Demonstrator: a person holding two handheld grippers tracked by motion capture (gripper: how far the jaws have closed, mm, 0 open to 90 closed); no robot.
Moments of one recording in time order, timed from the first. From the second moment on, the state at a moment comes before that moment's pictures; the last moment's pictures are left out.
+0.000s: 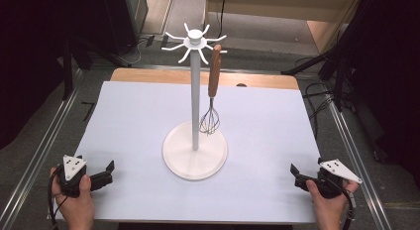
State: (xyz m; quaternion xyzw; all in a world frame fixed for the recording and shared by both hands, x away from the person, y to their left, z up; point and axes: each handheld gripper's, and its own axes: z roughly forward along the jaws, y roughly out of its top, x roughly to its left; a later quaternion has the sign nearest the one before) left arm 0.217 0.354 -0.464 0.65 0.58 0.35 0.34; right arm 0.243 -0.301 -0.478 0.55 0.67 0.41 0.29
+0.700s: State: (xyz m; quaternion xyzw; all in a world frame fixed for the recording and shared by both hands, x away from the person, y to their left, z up) left arm 0.216 0.354 -0.465 0.65 0.58 0.35 0.34; right arm 0.222 -0.329 -0.487 0.56 0.66 0.39 0.30
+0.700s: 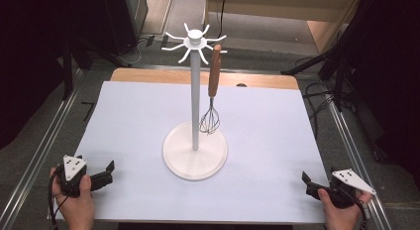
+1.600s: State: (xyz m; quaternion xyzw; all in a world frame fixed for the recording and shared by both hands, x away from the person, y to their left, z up) left arm 0.217 0.353 -0.465 0.65 0.58 0.35 0.34; right arm 0.212 -0.334 -0.491 0.57 0.64 0.40 0.33
